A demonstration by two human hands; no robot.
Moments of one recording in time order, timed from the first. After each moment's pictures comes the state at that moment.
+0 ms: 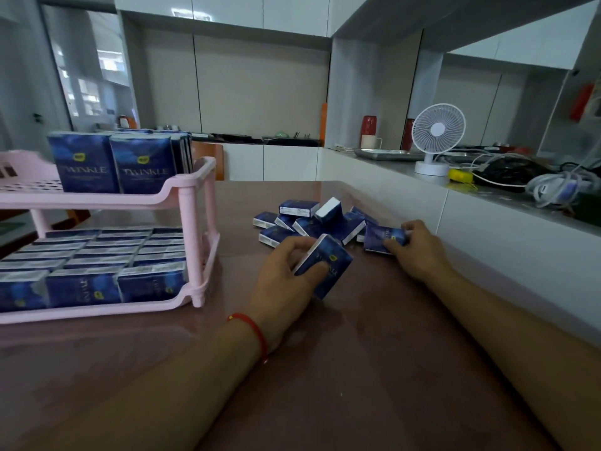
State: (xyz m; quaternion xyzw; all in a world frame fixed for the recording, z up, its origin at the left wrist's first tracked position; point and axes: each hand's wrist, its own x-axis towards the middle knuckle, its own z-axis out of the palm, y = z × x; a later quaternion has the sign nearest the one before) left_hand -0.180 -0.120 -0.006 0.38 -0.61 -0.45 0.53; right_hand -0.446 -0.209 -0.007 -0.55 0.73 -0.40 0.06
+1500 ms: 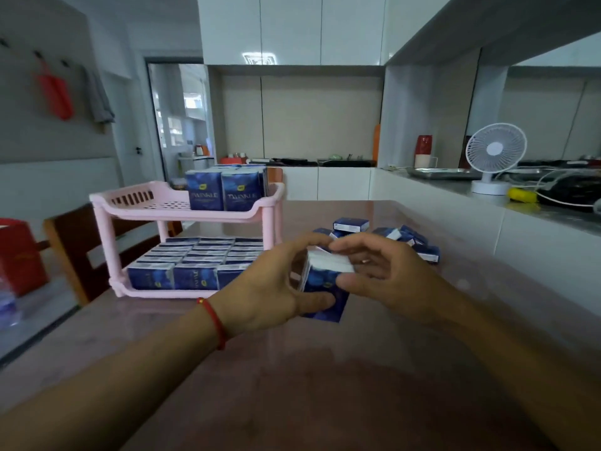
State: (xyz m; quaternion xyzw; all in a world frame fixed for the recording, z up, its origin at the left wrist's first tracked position) left_hand -0.086 -0.040 0.056 0.40 -0.79 -0.26 0.39; right_hand -0.308 -0.064 0.050 -0.79 0.32 -0.42 0.30
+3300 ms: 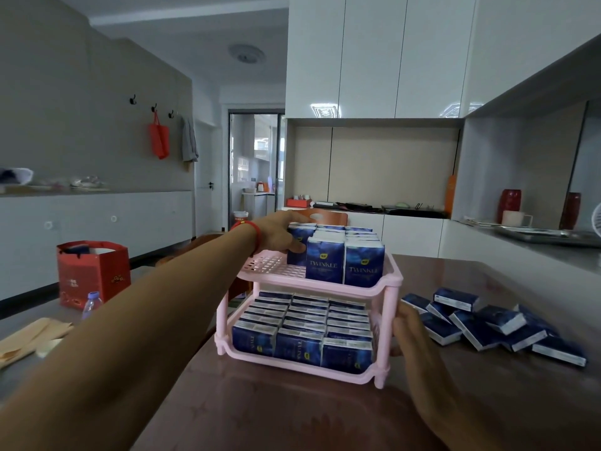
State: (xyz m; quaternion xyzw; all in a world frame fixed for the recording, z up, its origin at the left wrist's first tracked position) left_hand 0.117 -0.192 0.176 0.58 -0.72 -0.23 0.30; right_hand -0.172 -0.207 -0.020 -0.66 0.40 -0.49 0.40
